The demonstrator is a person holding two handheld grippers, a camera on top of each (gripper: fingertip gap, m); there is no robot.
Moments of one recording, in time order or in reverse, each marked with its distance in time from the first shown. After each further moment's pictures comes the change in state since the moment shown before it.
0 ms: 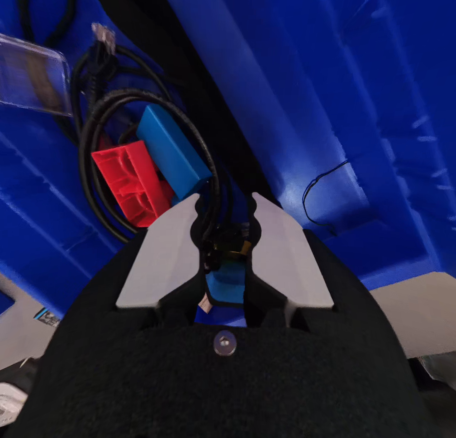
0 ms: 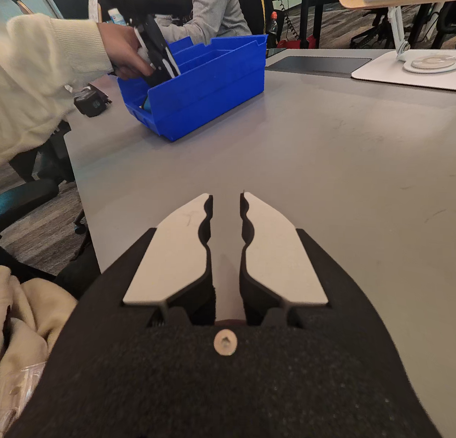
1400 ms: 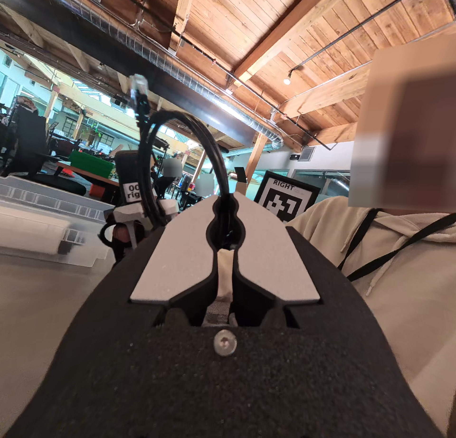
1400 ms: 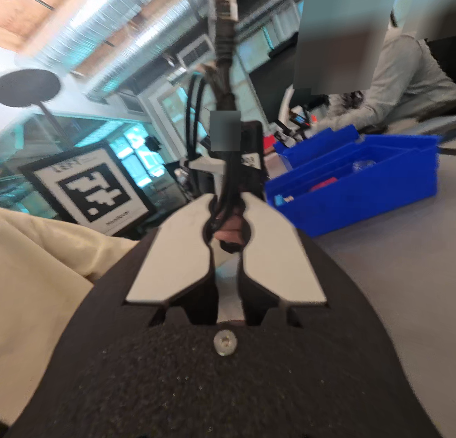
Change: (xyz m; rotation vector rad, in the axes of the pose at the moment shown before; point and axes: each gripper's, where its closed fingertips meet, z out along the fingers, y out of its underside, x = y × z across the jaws) left arm 0.259 -0.080 -0.254 1.395 1.625 0.210; right arm -0.036 -0.142 0.042 0.243 -0.747 0.258
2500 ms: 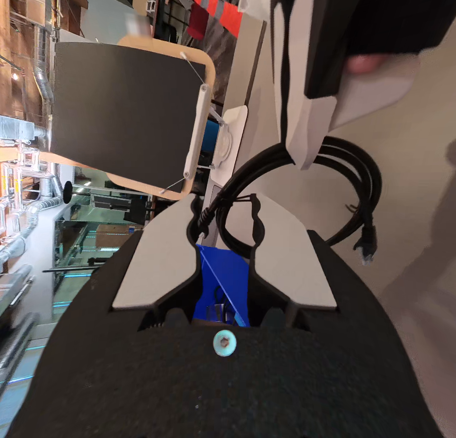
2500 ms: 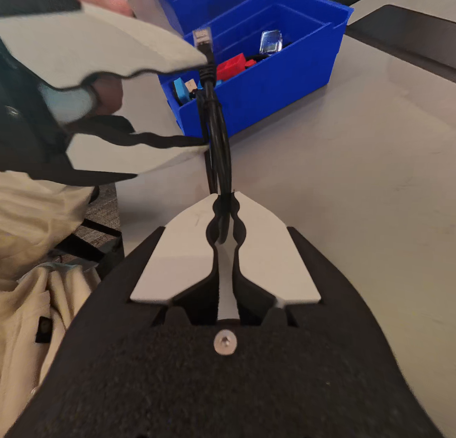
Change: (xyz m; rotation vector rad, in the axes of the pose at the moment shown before) left arm -0.084 0.020 -0.042 -1.307 -1.224 1.358; right arm 0.046 0.061 -0.004 -0.565 0.536 -0.146
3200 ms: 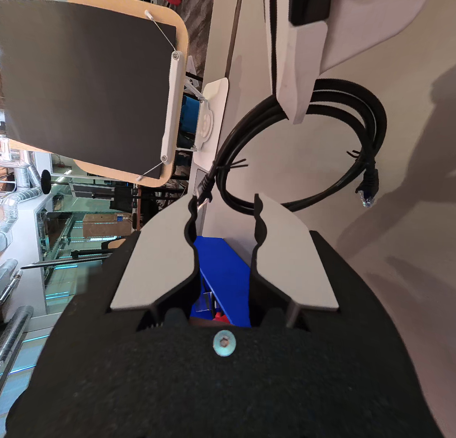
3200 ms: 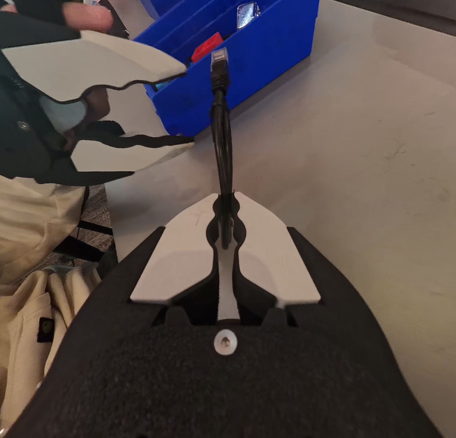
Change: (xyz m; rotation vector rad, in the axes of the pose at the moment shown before) left arm 0.023 0.023 0.018 -0.090 0.066 0.015; right arm 0.026 0.018 -0.001 -0.037 0.020 0.093
